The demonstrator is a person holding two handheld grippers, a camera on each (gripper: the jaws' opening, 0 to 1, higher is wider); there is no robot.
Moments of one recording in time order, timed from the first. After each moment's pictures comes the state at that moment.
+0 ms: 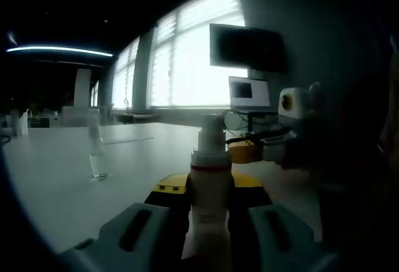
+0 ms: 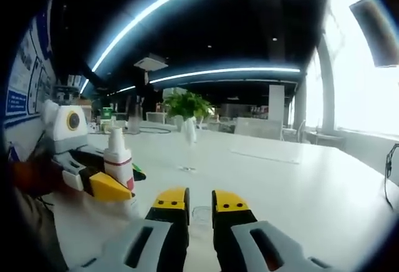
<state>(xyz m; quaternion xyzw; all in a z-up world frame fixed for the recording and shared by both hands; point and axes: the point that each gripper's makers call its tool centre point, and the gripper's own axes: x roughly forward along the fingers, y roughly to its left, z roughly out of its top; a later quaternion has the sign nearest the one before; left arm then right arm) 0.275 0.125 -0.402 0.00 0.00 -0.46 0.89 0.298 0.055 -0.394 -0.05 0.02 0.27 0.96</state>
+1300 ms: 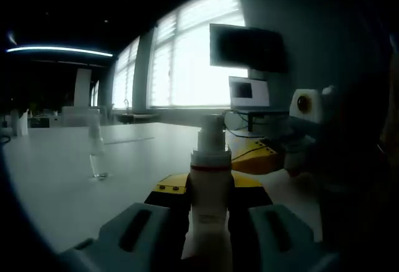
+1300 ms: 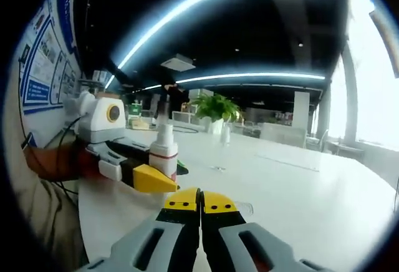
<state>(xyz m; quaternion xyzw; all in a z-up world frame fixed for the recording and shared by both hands) 0.276 0.126 -0.402 0.00 0.00 -0.46 0.89 0.264 0.084 -0.404 -0.08 0.01 0.35 0.93</state>
